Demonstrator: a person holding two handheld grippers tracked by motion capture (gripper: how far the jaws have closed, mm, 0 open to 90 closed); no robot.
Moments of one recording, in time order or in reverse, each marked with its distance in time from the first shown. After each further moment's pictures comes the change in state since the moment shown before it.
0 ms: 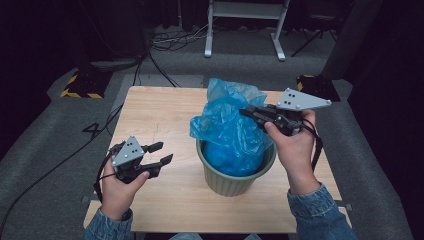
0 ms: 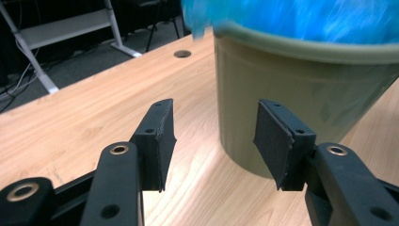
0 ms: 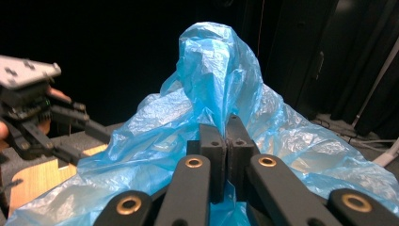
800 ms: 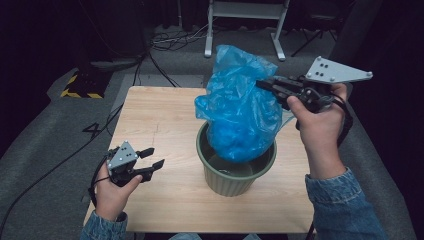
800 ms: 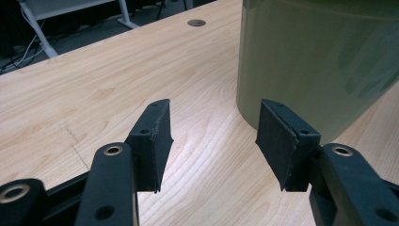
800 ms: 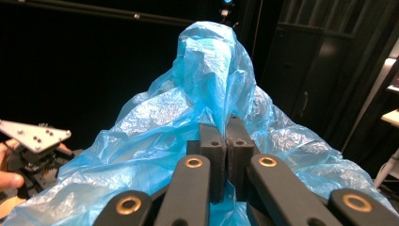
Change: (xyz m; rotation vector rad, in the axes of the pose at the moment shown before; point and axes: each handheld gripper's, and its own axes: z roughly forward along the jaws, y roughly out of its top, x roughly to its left) left arm 0.017 -0.030 -0.003 0.069 0.027 -0.038; right arm -0.019 0.063 -0.034 -0.100 -0.017 -0.079
